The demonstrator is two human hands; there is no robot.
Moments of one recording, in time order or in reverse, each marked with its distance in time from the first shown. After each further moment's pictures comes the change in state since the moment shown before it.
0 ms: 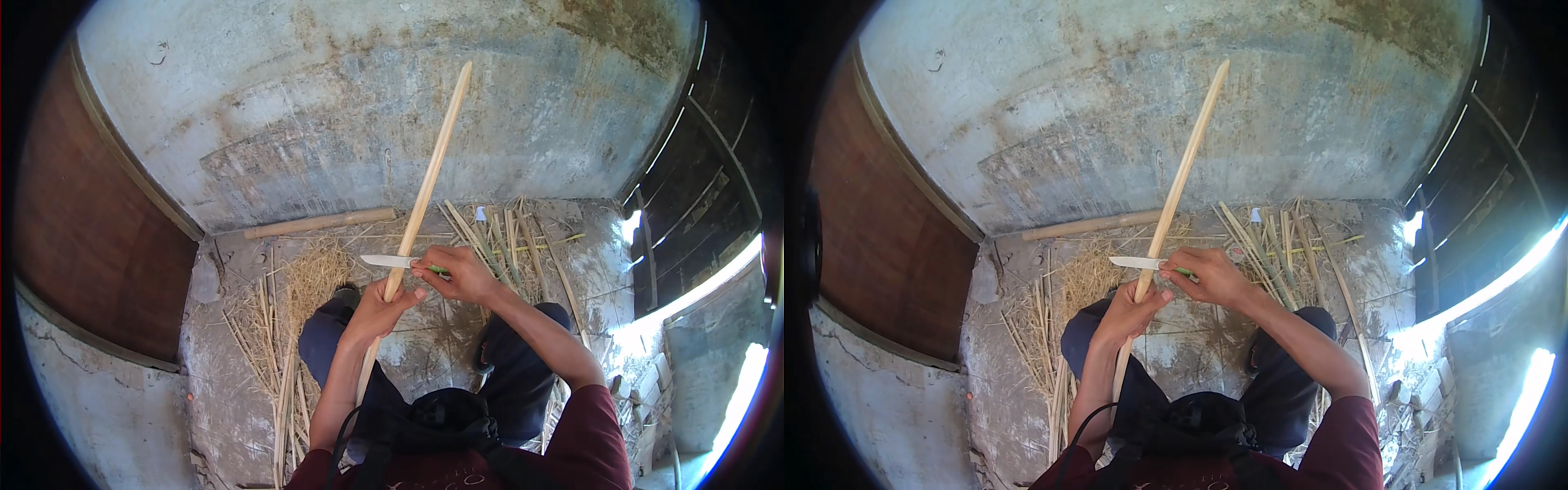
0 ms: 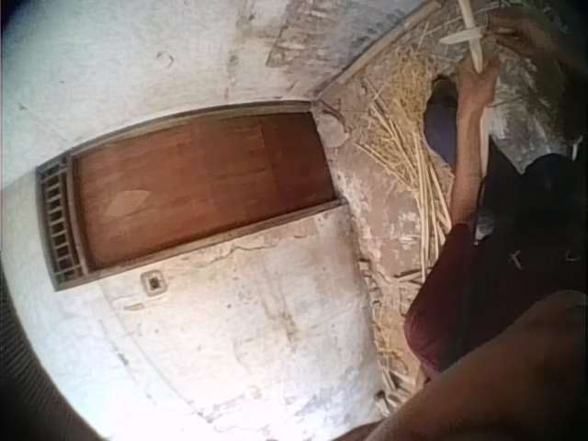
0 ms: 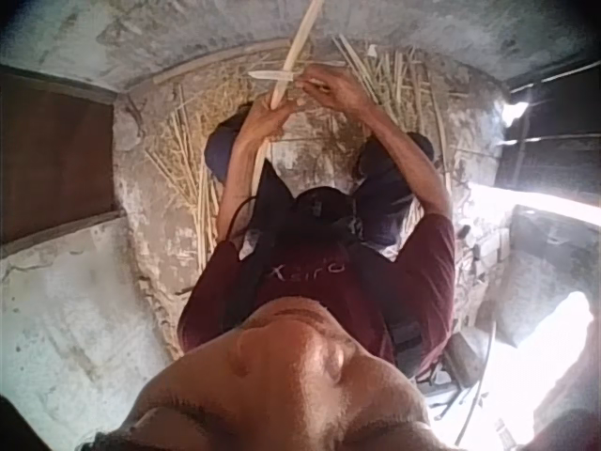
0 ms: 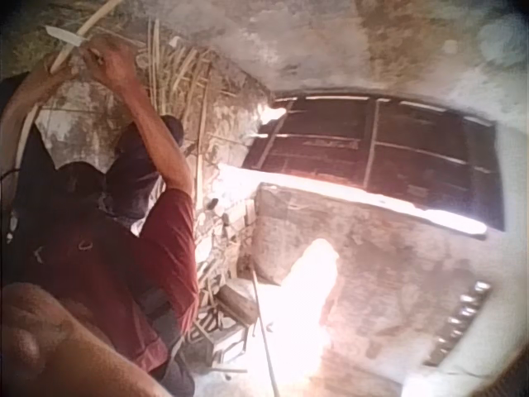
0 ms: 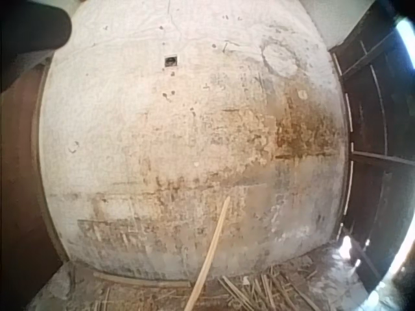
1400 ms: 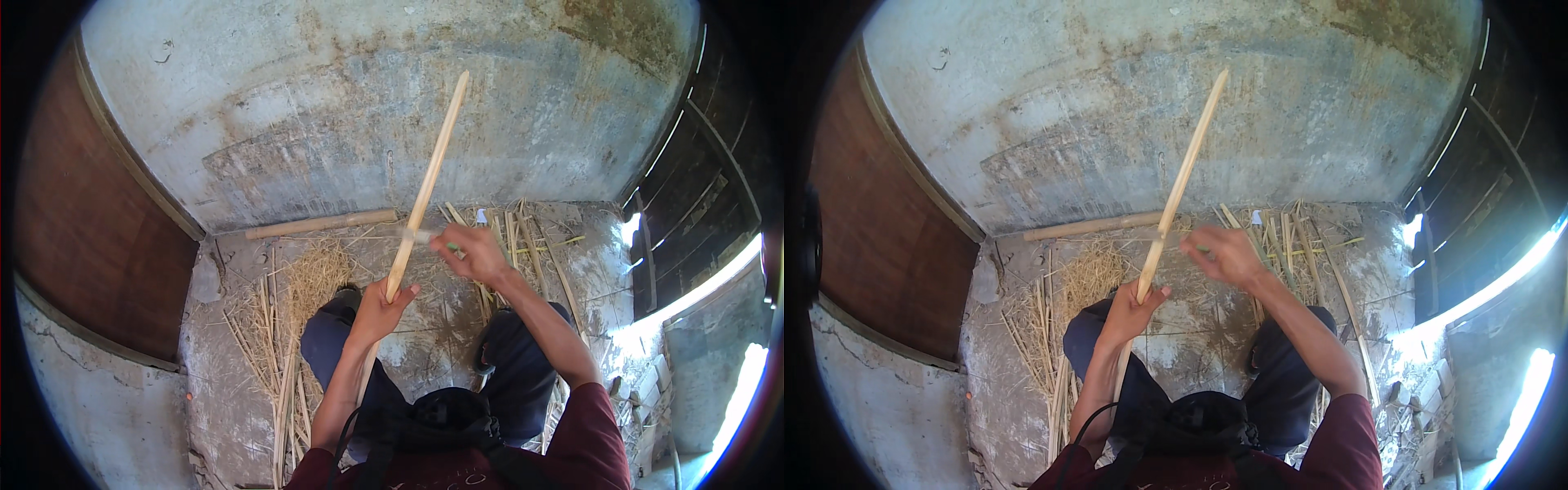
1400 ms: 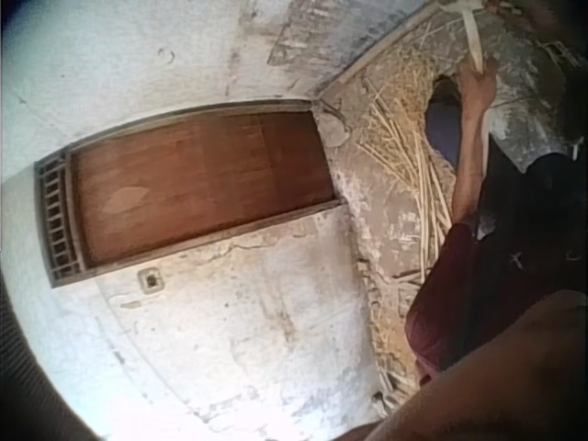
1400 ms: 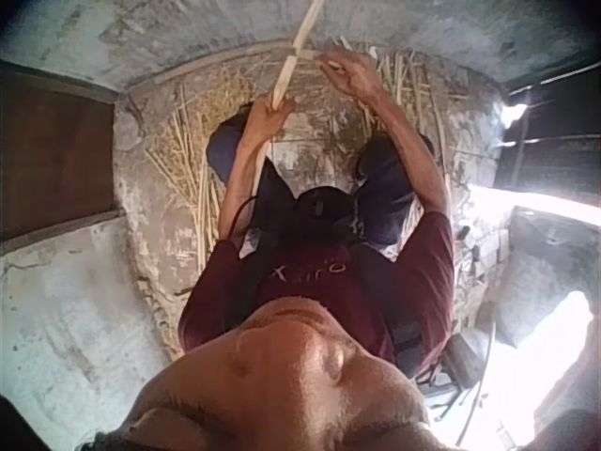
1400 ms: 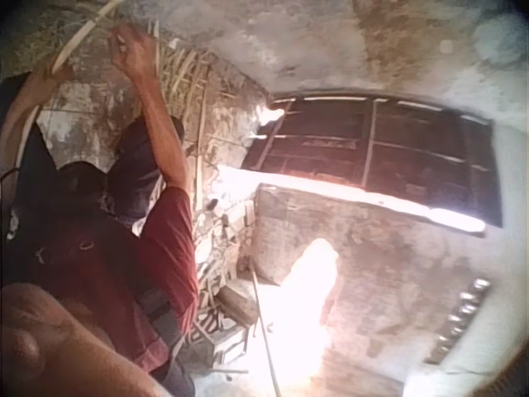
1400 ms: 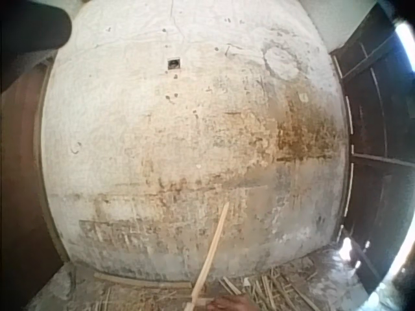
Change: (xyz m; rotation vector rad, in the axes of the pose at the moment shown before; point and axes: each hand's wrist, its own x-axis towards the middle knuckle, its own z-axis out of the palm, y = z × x) left_hand 0.004 -0.023 -0.006 0.220 0.169 0.262; right_hand 0.009 0.027 -0.022 -0.263 0.156 -0.043
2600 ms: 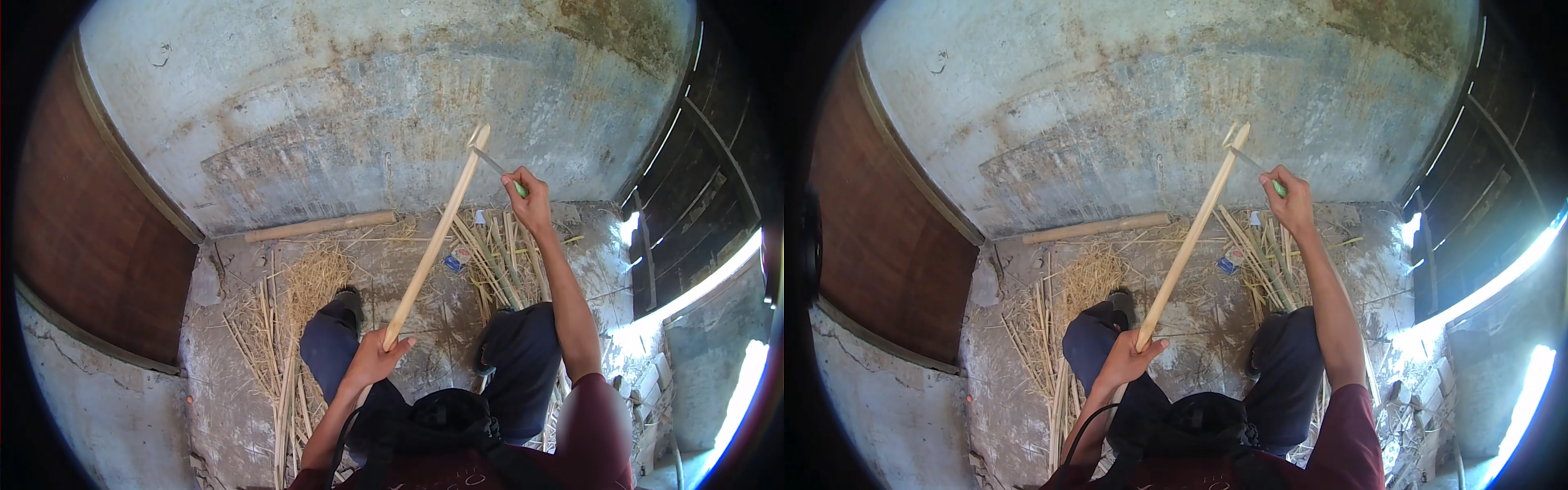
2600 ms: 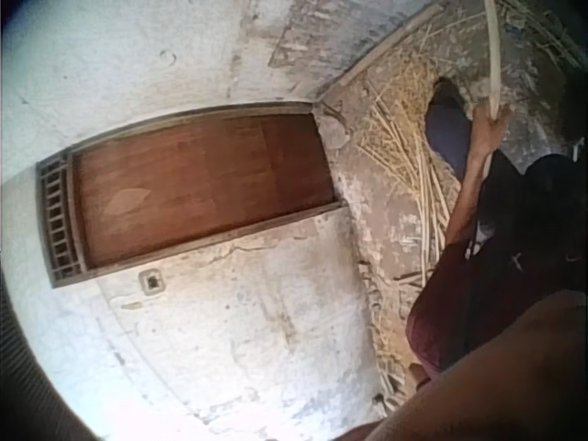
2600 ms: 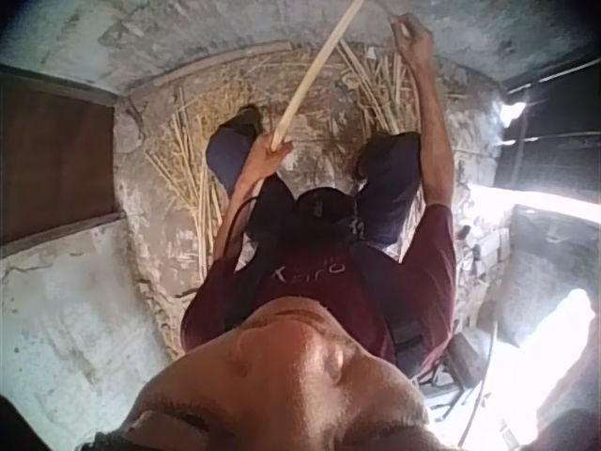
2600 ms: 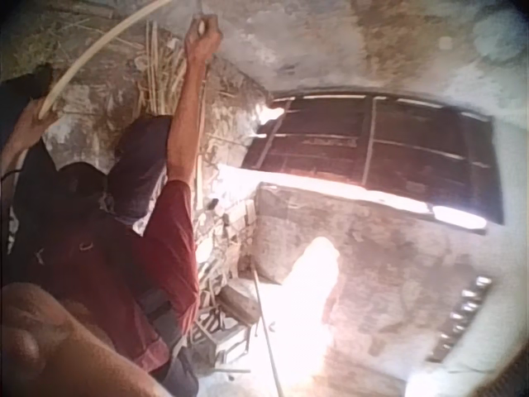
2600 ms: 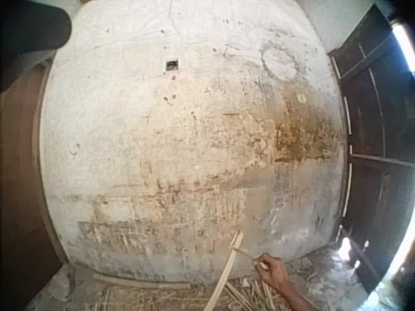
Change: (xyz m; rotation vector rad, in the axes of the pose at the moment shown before) left_hand -0.073 -0.039 -0.005 0.105 -0.121 -0.044; right_hand 0.001 0.120 -0.070 -0.069 0.346 0.315
